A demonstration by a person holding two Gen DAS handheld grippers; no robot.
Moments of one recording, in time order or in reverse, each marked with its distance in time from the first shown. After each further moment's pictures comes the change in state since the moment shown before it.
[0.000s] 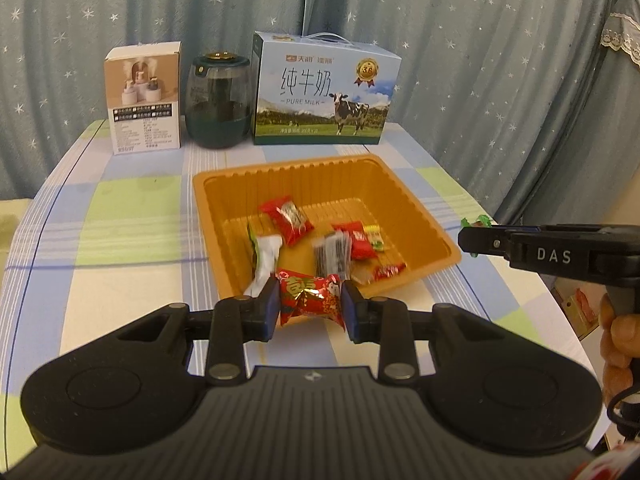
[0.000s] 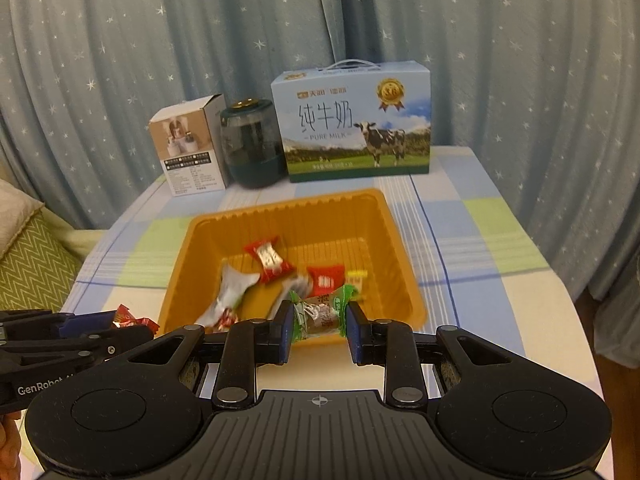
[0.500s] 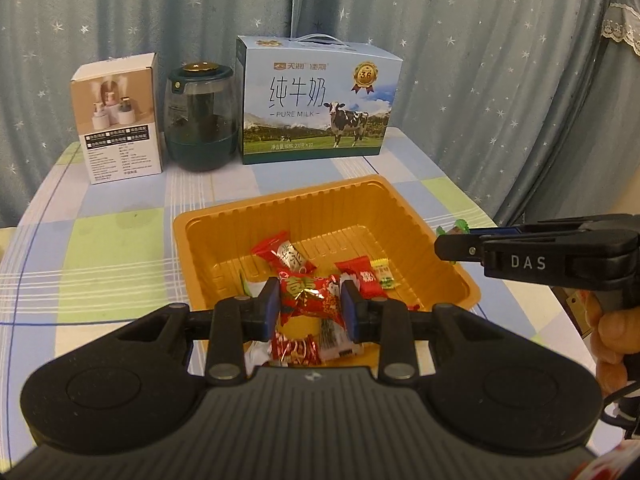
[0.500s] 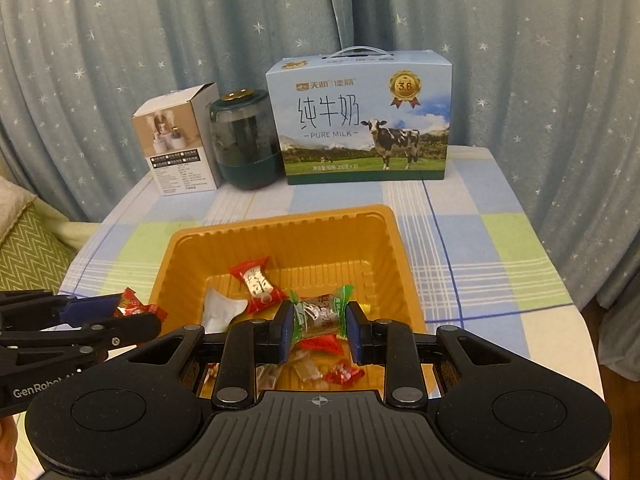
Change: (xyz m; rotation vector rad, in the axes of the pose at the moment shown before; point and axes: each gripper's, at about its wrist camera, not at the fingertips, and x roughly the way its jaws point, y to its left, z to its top) left arm 0.052 0.005 0.045 0.043 0.021 -0.016; right arm 0.060 -0.010 0.040 -0.015 0.063 0.016
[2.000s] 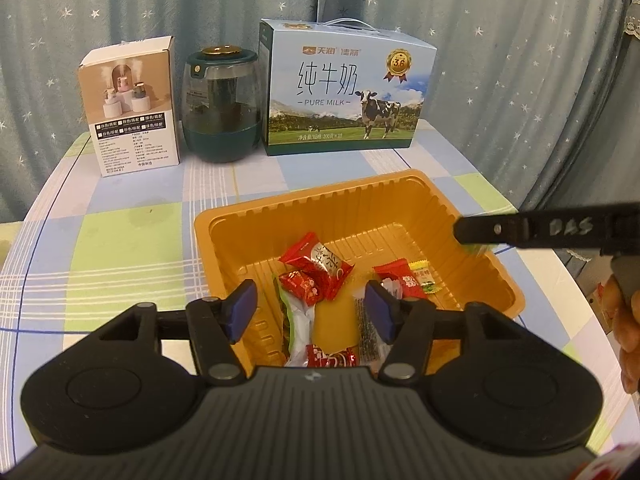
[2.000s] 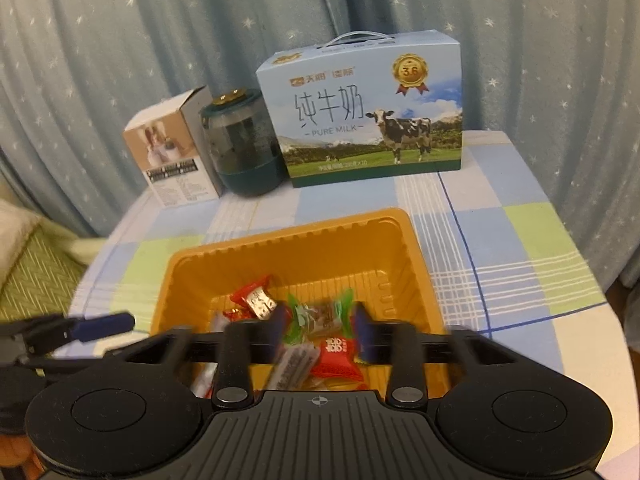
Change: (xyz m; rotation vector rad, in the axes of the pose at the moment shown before) left arm 0.030 0.022 0.003 -0.018 0.027 0.048; right arm 0.028 -0.017 0.018 0.108 0.002 0.063
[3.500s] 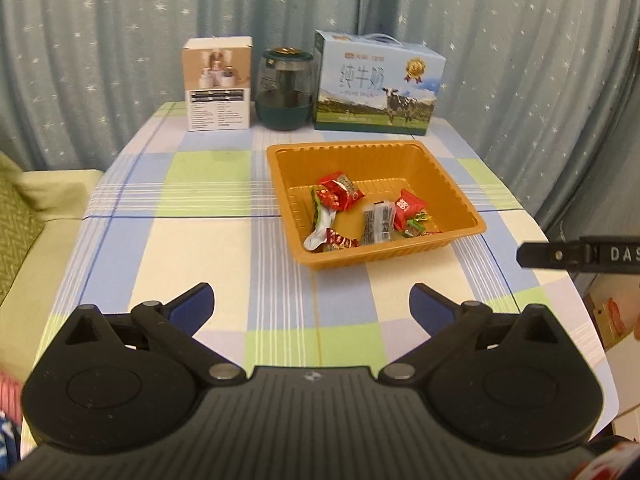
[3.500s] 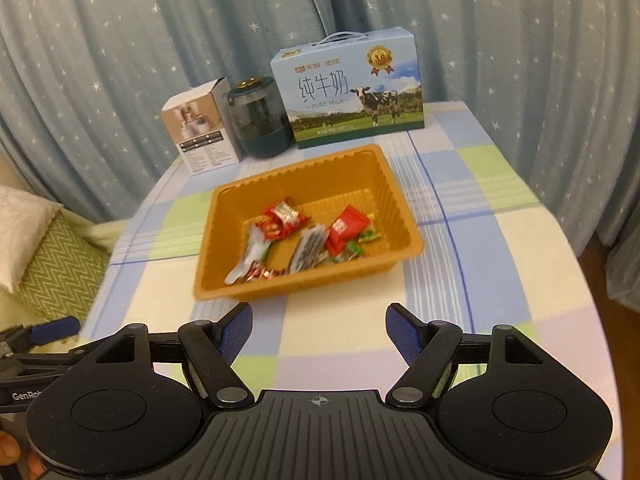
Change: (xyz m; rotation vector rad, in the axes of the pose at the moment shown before) left arm -0.161 -0.029 -0.102 -0.106 -0.030 0.143; right arm -0.151 0.026 -0.110 0.062 0.033 -0.005
